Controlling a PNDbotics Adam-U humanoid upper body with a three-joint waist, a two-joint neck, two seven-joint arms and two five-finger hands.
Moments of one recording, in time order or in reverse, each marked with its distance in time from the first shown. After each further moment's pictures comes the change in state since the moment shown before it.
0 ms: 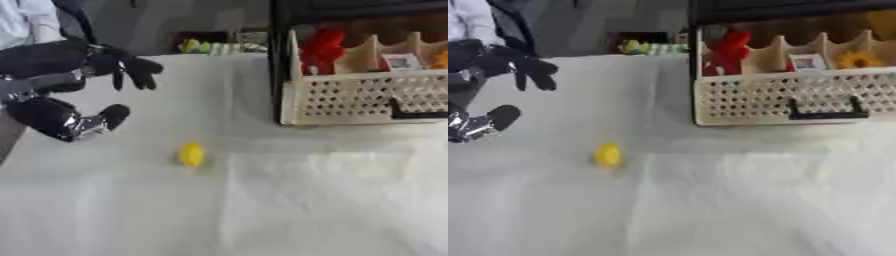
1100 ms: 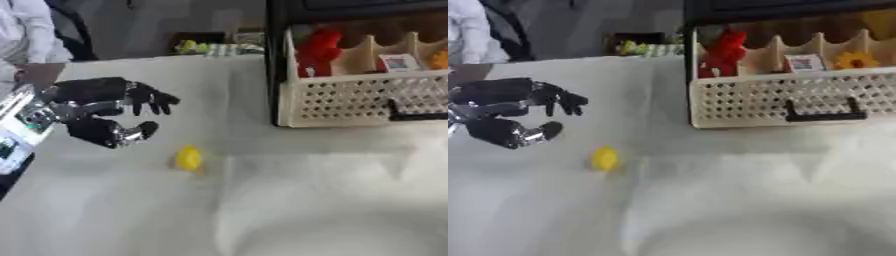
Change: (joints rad) left arm -0.001 -0.082 -0.071 0.147 -0.152 -0.010 0.003; right arm 0.009 0.024 -0.019 0.000 -0.001 0.039 0.006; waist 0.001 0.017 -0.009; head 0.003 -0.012
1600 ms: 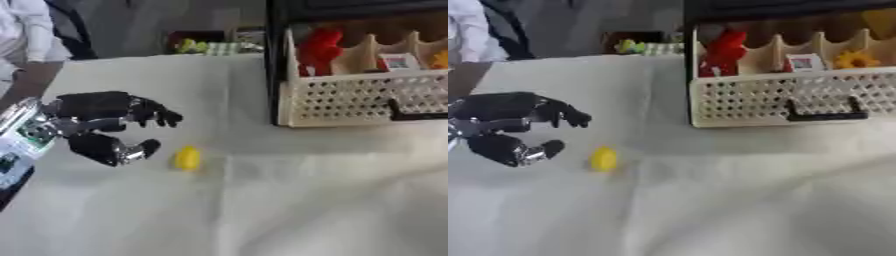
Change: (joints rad) left arm 0.049 0.022 -0.022 -0.076 -0.019 -0.035 0.035; right arm 0.011 0.006 -0.012 0.000 -0.003 0.007 0.002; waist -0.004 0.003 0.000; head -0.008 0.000
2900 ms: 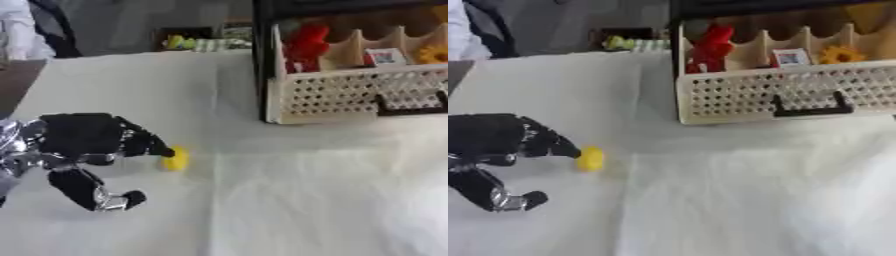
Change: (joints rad) left arm 0.080 0.071 -0.026 -0.170 -0.255 -0.031 0.031; right arm 0.010 0.016 -0.013 0.000 -0.005 0.026 0.008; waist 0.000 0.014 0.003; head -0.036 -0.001
